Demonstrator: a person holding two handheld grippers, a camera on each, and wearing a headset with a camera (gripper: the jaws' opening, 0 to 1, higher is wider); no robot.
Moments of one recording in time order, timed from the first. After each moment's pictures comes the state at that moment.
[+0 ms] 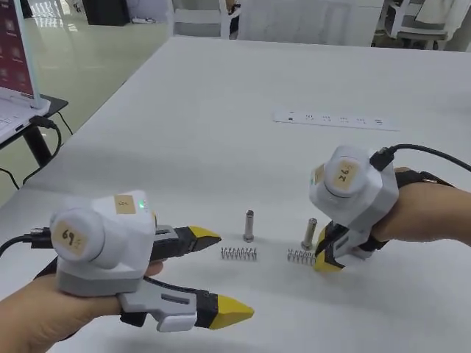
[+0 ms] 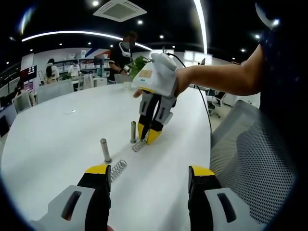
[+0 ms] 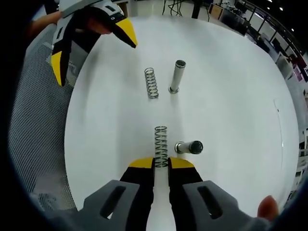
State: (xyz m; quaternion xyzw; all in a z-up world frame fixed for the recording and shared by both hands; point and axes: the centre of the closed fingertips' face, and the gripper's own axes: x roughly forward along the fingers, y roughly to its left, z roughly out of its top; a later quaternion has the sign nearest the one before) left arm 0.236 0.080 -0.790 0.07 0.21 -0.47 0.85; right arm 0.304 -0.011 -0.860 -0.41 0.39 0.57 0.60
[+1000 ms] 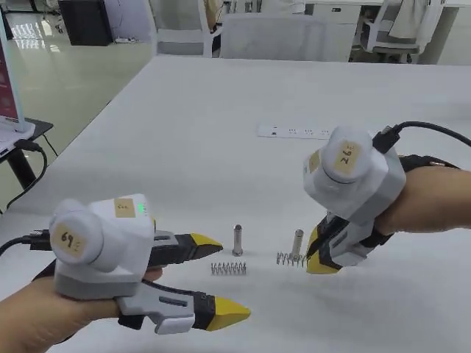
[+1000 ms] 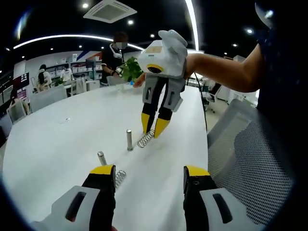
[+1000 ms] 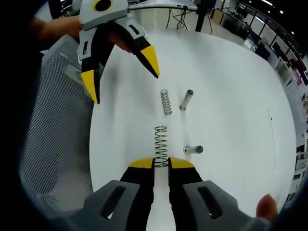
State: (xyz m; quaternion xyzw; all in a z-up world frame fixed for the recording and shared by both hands) left arm 0.242 0.068 -0.775 0.10 0.20 -0.50 0.84; right arm 0.275 -0.005 -0.803 -0.40 0.38 0.58 0.60
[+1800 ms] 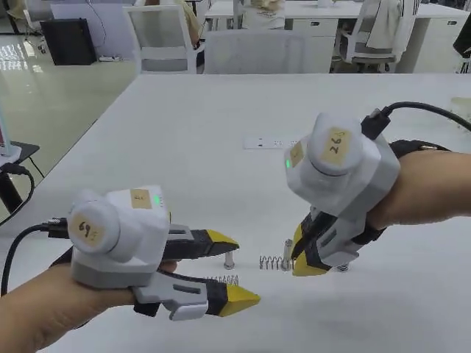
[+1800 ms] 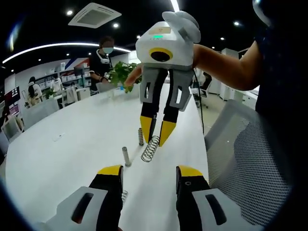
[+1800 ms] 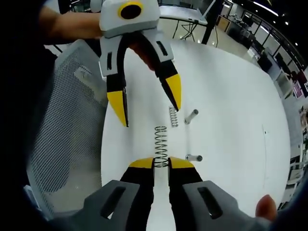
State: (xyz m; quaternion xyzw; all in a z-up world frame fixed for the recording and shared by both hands) left arm 0.251 0.042 -0.753 0.13 0.17 -0.54 0.82; right arm 0.257 0.007 -0.768 -0.42 0.35 0.59 0.59
